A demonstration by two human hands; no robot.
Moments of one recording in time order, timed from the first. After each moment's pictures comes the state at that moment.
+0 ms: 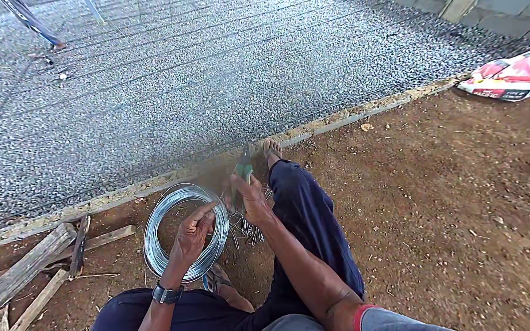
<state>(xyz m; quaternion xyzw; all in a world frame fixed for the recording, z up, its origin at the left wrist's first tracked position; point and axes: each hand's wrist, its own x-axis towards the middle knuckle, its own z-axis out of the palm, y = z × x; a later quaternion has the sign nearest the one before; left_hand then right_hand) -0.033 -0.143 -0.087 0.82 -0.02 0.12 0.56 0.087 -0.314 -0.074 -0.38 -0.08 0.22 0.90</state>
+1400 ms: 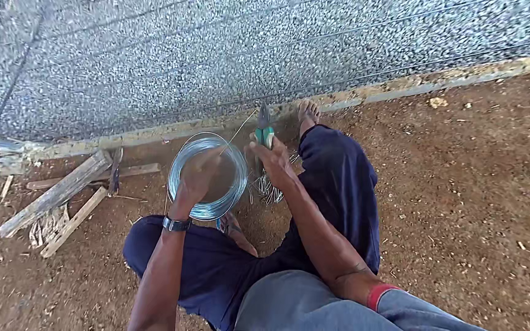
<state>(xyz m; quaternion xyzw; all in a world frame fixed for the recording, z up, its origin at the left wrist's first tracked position) -0.048 -0.103 -0.072 0.87 0.05 0.13 0.47 0.072 -0.316 -0.092 -0.61 -0.14 0.26 0.74</state>
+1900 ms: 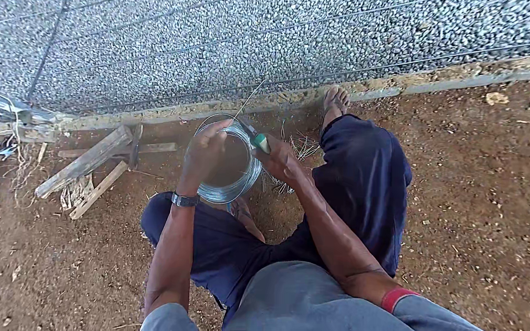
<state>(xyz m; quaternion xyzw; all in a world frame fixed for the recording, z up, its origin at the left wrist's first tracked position) -0.087 -0.098 -0.052 0.84 0.15 0.12 0.50 0.057 -0.306 -0.099 -0.81 -0.32 0.18 0.46</state>
